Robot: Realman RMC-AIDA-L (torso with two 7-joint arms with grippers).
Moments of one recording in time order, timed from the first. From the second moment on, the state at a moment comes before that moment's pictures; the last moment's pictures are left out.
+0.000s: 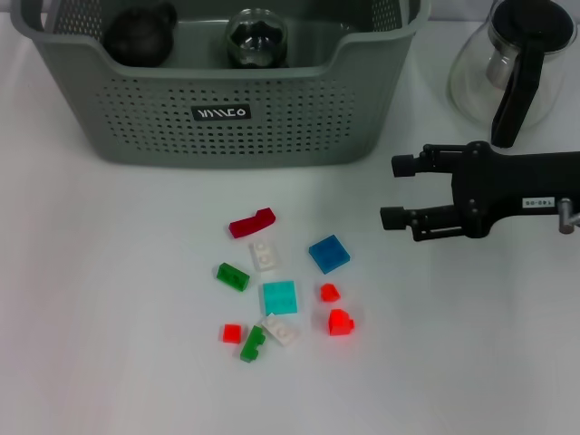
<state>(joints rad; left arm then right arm) -0.78 -2.06 0.81 1.29 2.24 1.51 -2.26 0.62 2.02 -0.94 -0.58 -1.89 -1.58 1.40</state>
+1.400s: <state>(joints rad) -0.42 -2.10 0.73 0.86 1.96 1.85 -1.45 0.95 2.10 -1.14 -0.63 -2.42 -1.42 1.49</state>
